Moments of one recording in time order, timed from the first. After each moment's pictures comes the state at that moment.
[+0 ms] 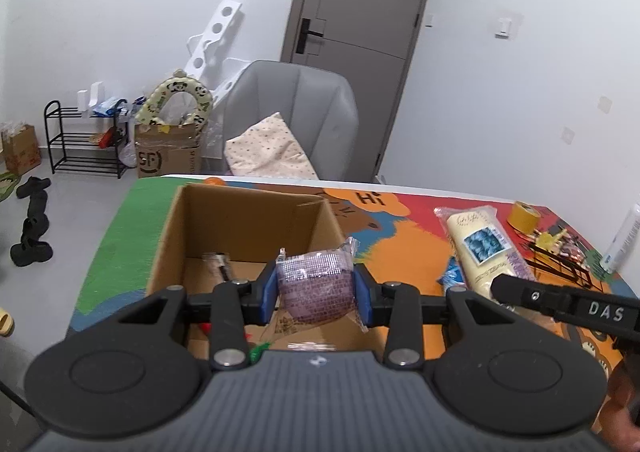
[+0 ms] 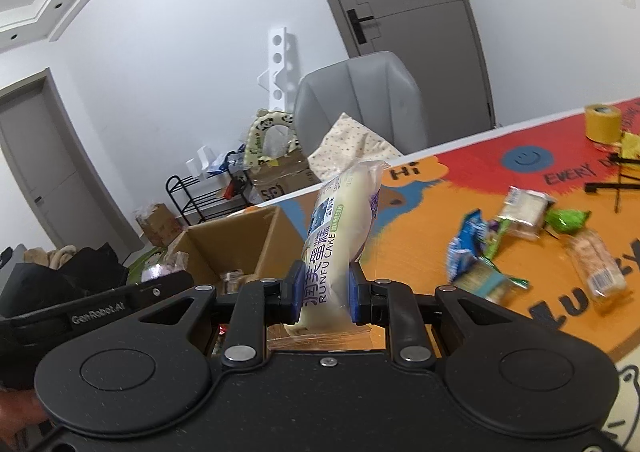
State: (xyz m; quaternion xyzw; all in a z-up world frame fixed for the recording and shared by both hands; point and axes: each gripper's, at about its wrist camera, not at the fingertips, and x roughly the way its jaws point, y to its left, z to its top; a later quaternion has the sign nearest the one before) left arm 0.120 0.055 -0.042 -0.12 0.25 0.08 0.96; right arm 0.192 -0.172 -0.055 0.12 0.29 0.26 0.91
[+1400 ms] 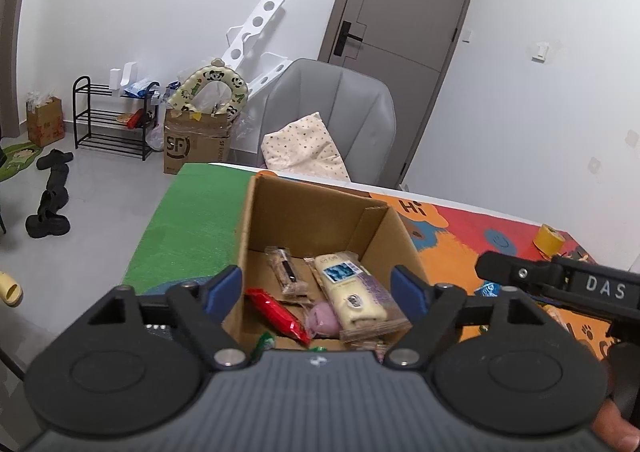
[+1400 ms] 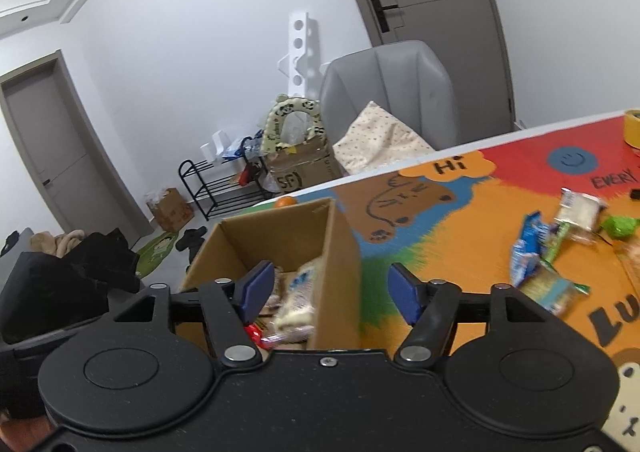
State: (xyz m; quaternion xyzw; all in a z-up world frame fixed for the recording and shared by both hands) left arm 0.103 0.102 -0.045 -0.16 0.25 0.11 0.95; right arm 0.193 -0.129 -0.052 0.10 0.30 0.27 0.91
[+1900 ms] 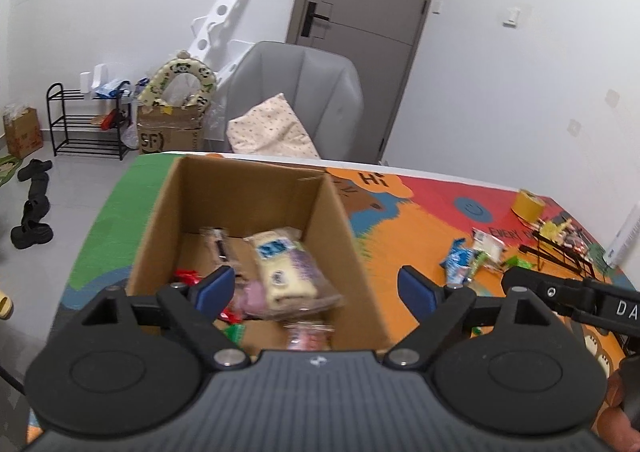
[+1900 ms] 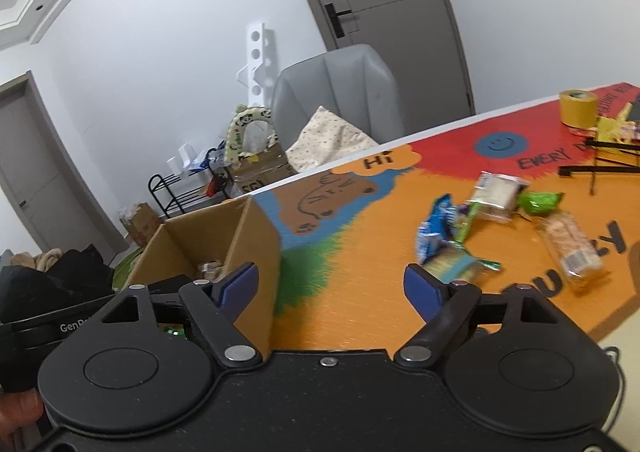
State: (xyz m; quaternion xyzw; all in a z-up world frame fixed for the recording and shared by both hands) left arm 0.125 0.042 -0.052 -0.13 0.28 0.08 0.95; right arm 0.186 -0.206 -0.067 0.13 0.31 0.22 0.92
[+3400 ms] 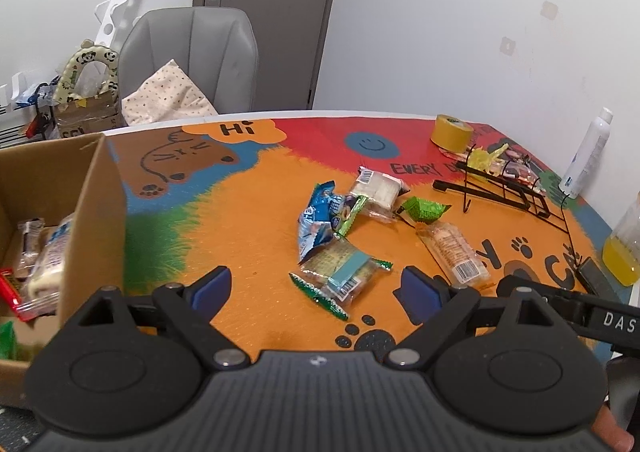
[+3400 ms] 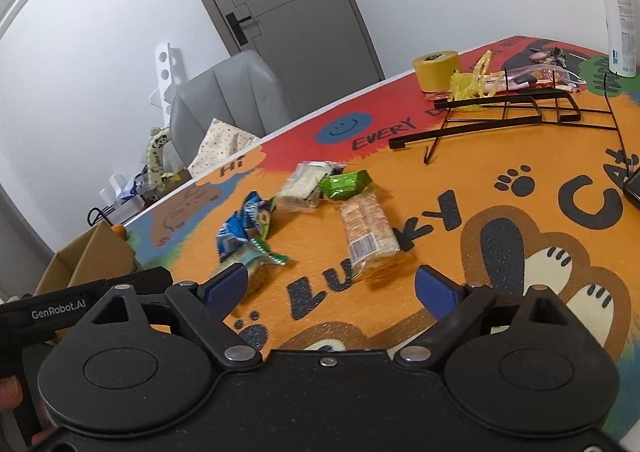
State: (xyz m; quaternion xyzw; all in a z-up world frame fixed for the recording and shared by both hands) left arm 0.207 -0.101 -0.088 -0.08 0.33 -0.01 0.94; right arm 0.225 -0.347 -0.128 0.17 0.33 0.13 0.92
